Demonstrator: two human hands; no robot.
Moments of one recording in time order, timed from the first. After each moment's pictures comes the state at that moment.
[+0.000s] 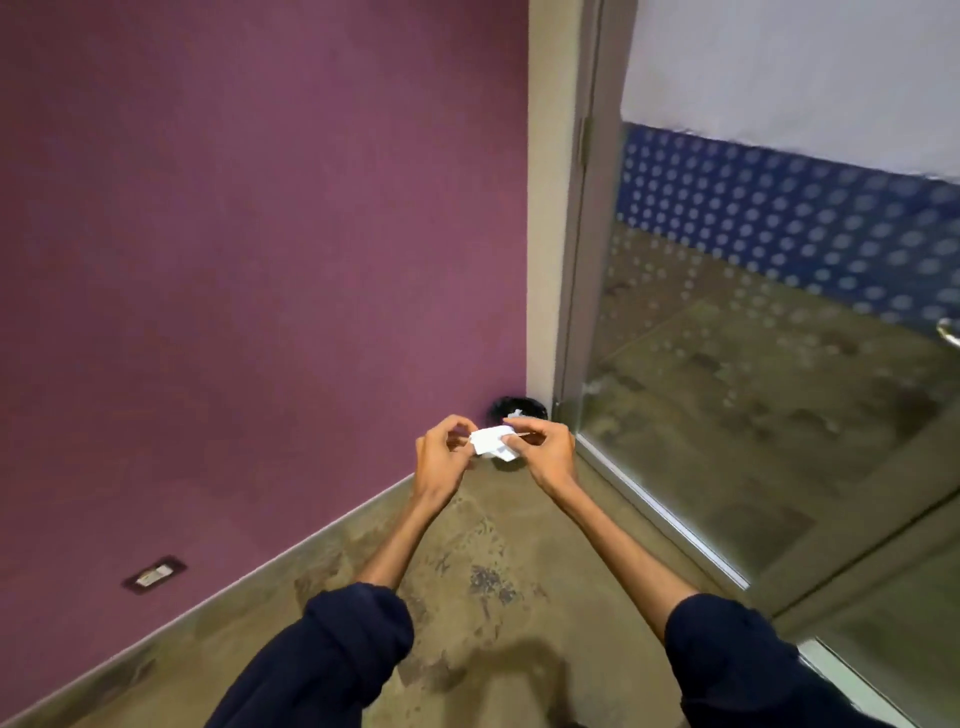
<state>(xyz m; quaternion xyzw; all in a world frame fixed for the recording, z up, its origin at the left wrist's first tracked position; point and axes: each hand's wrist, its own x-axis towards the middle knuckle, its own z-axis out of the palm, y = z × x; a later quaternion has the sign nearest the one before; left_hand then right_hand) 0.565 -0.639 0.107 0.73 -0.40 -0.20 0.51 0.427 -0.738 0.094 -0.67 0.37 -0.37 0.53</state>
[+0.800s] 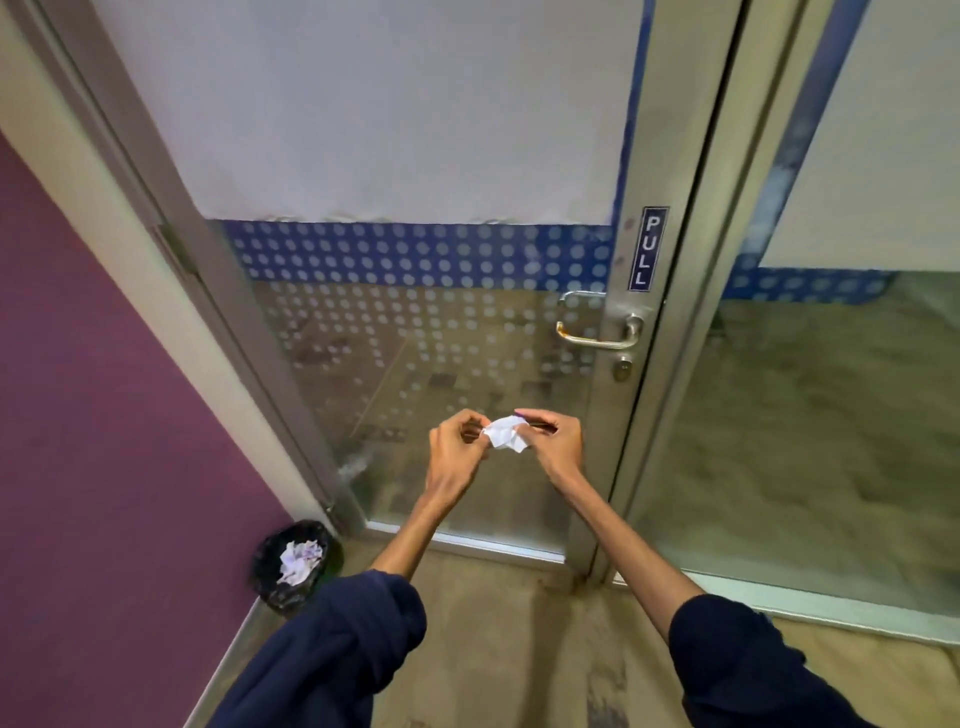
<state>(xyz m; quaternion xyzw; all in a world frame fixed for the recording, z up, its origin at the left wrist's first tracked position) 0.289 -0.958 0.126 0.50 -0.65 -0.38 0.42 0.133 -0.933 0.121 -0.43 0.62 -0.58 0.33</state>
